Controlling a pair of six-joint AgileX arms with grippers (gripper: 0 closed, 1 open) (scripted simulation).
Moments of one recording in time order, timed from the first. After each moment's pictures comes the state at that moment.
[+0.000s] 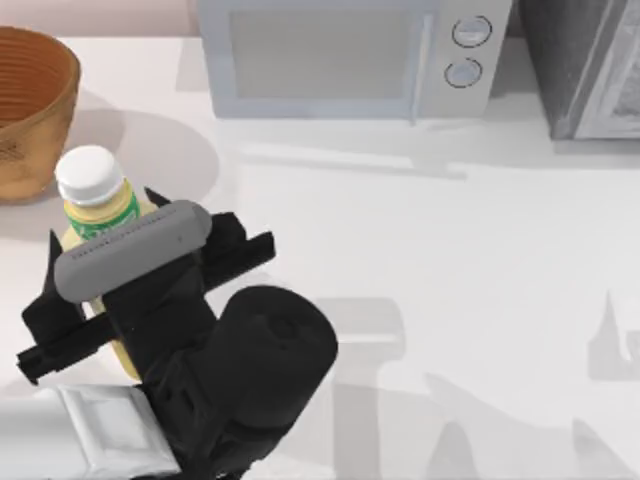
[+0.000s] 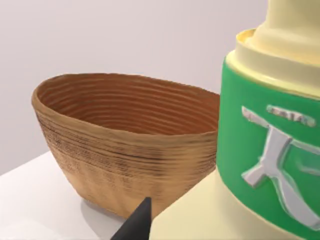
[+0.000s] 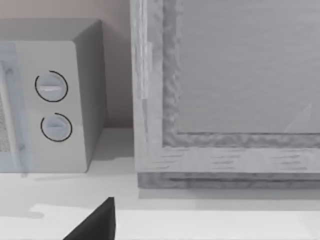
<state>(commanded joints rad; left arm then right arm) -1.06 1.38 0.56 0.31 -1.61 -0.52 0.00 0.00 0.00 0.00 0.00 0.00</state>
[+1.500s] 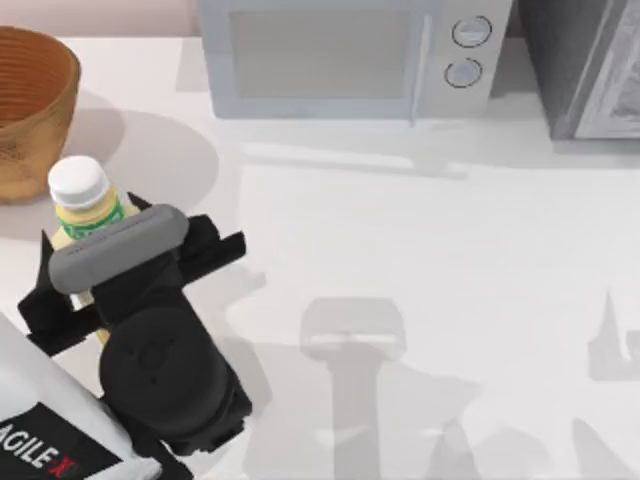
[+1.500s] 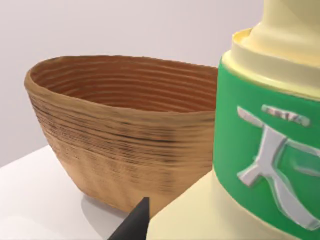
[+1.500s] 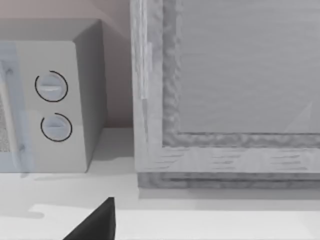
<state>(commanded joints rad) -0.89 1.79 0.38 1.60 -1.42 0.19 0.00 0.00 0.00 0.00 0.00 0.00</state>
